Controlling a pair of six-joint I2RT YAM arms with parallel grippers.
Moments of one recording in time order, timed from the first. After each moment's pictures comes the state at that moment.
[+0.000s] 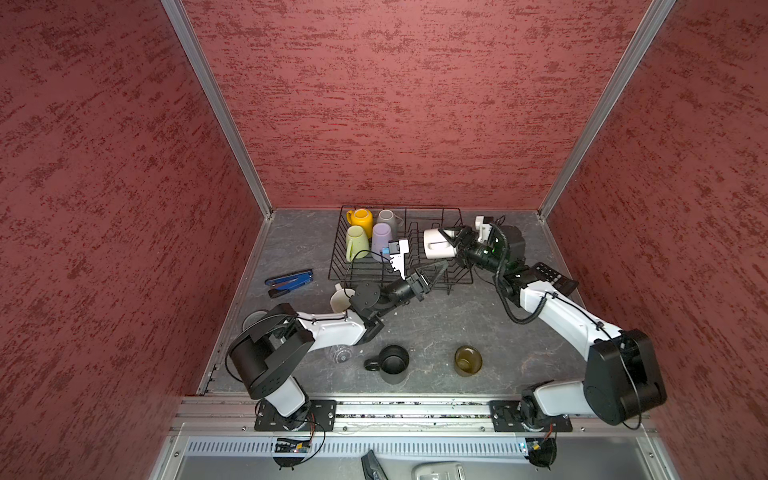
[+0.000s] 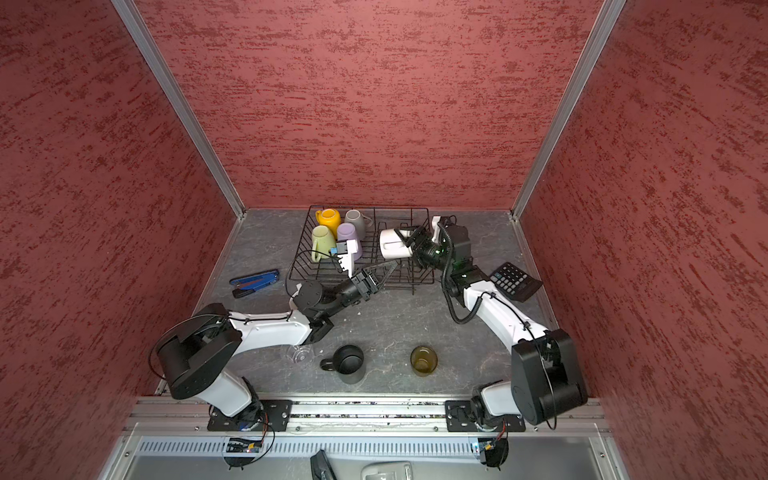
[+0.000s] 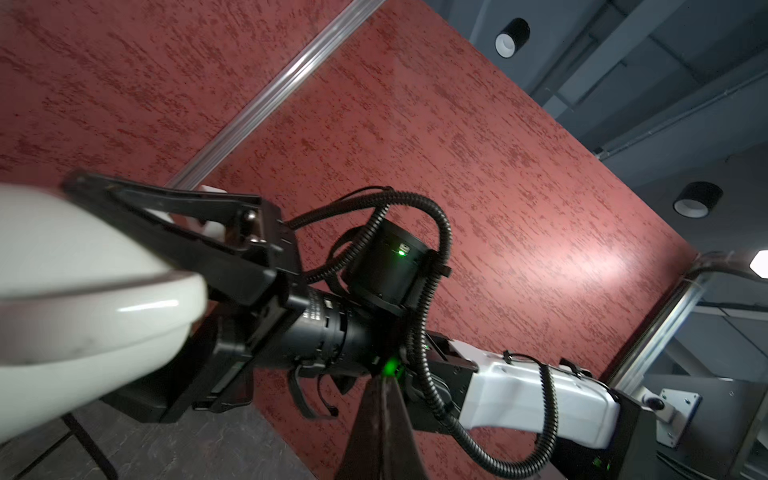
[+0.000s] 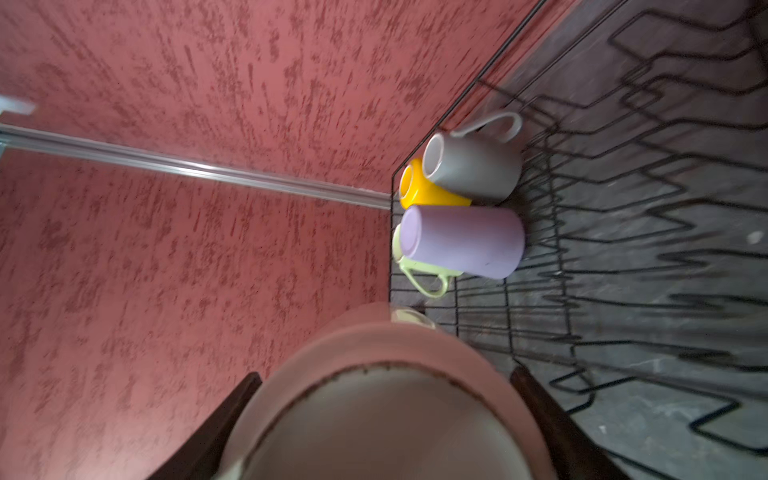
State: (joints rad) left arm -0.85 1.61 0.73 1.35 0.29 -1.00; right arm 0.30 1.41 0.93 0.25 -0.48 1.22
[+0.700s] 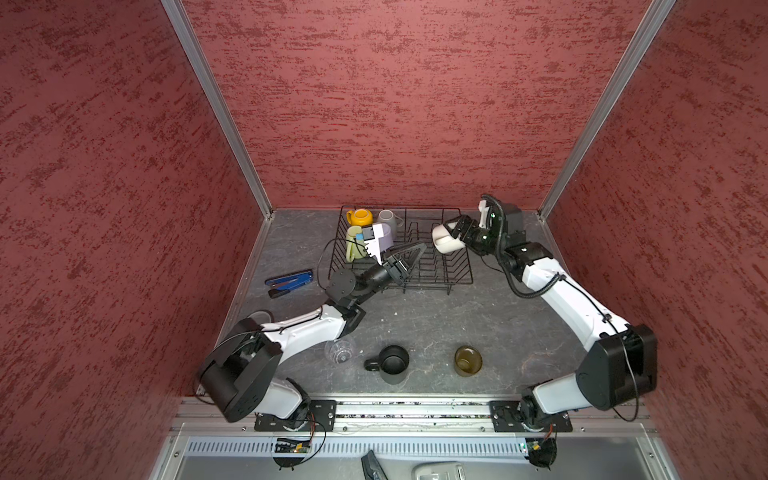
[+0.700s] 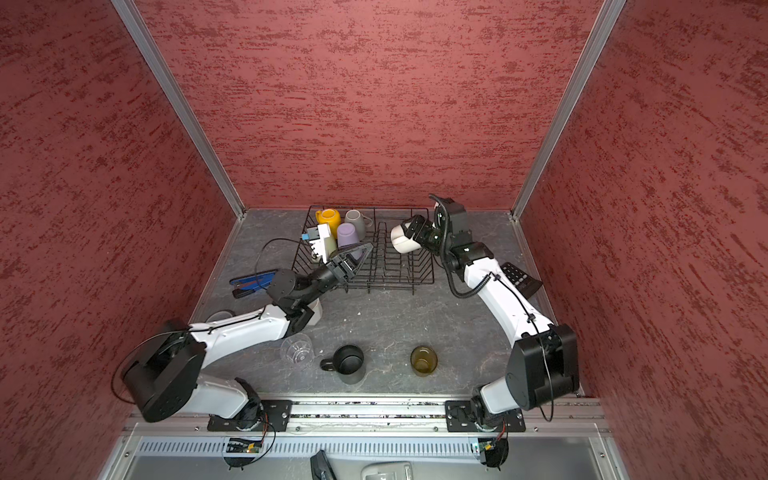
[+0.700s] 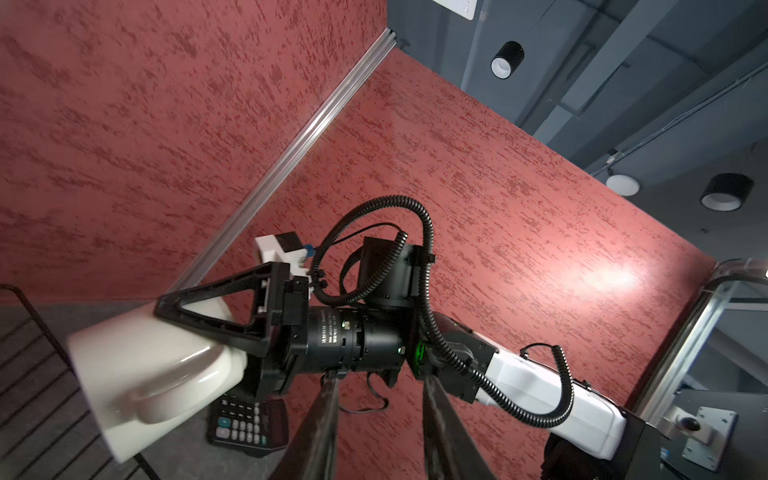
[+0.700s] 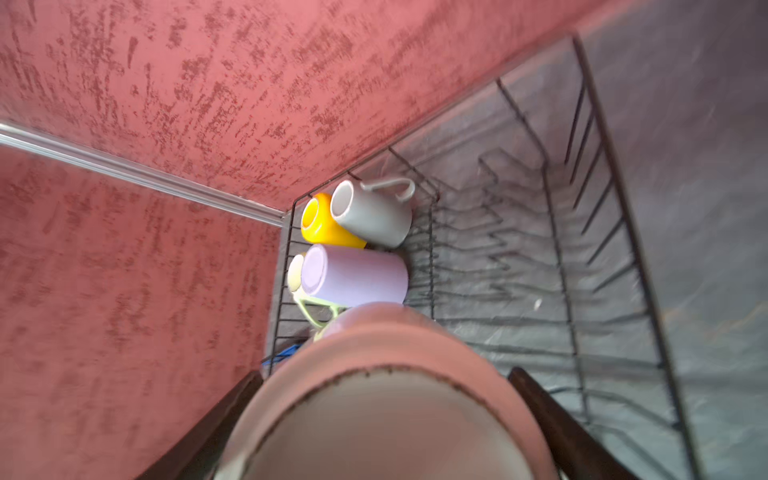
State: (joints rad) left arm -0.68 1.38 0.73 1.12 0.35 -0.90; right arm 0.29 1.49 1.33 -0.33 -0.25 0.73
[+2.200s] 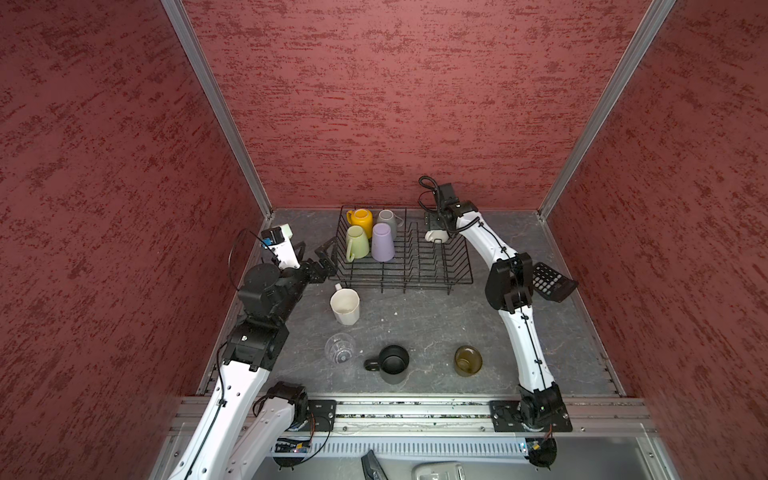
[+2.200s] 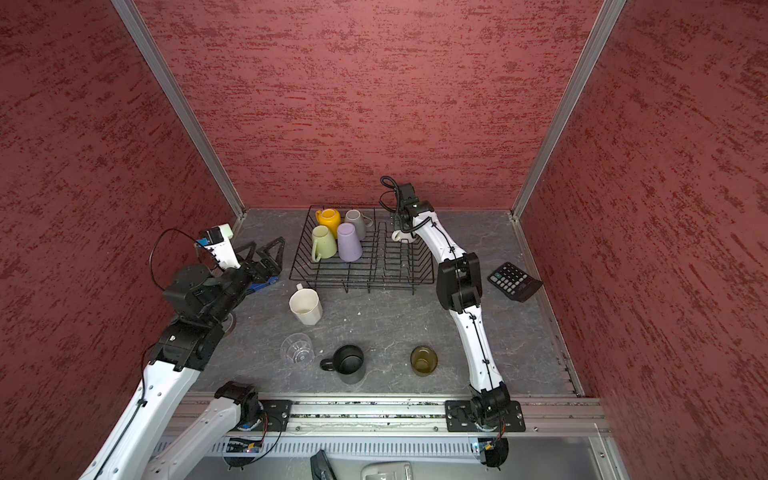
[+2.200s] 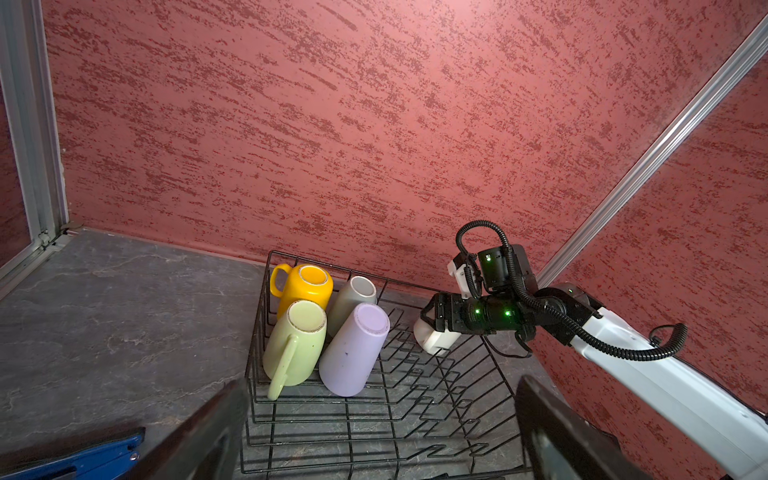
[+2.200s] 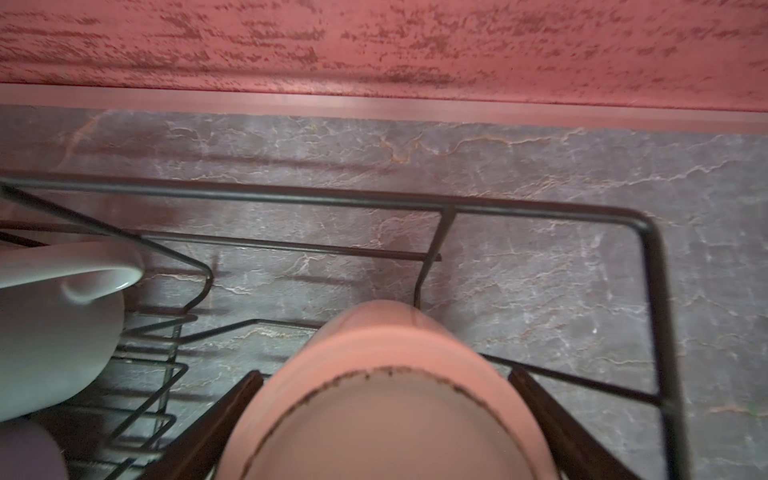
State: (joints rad) left arm -0.20 0.70 0.83 -0.19 0.07 -0.45; right arm 0.33 2.51 2.42 -0.82 0.18 0.26
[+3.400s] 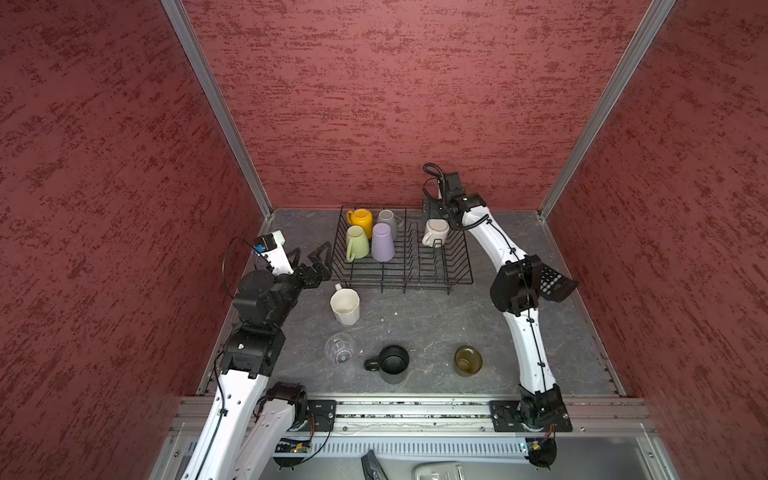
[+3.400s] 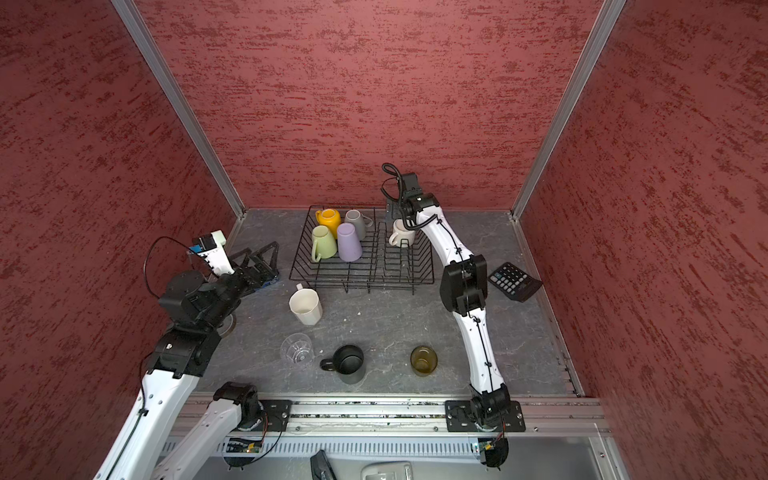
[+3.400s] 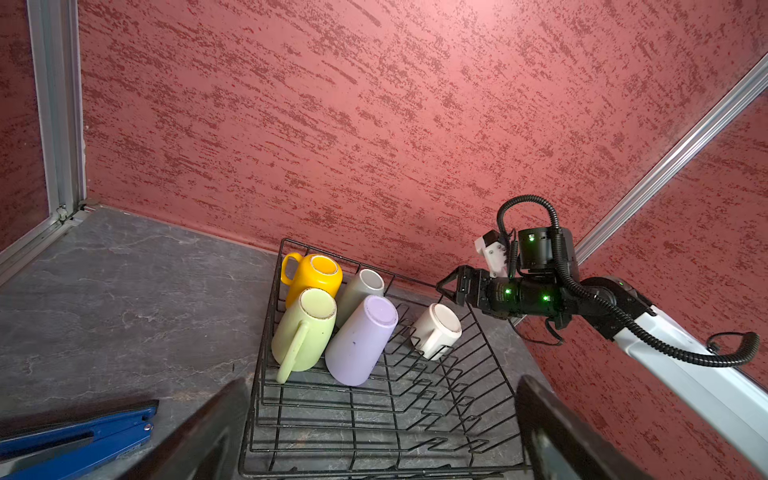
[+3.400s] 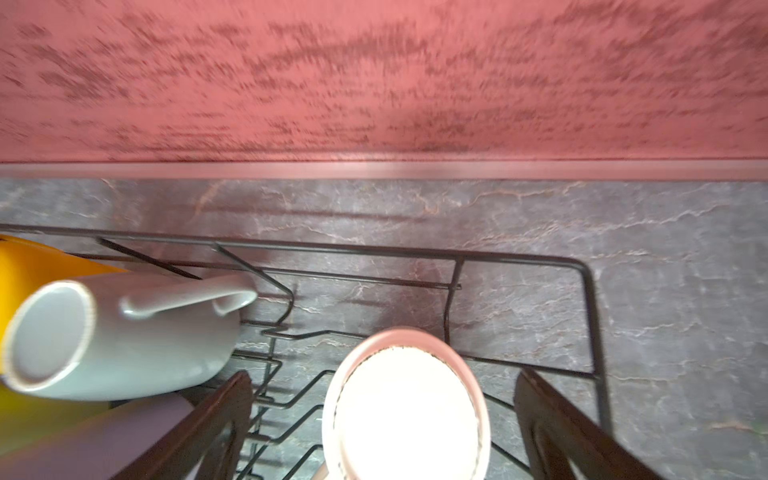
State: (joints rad) left arm -0.13 0.65 0.80 -0.21 0.11 -0.49; right arm 0.33 2.40 2.43 -0.80 0.11 0.30
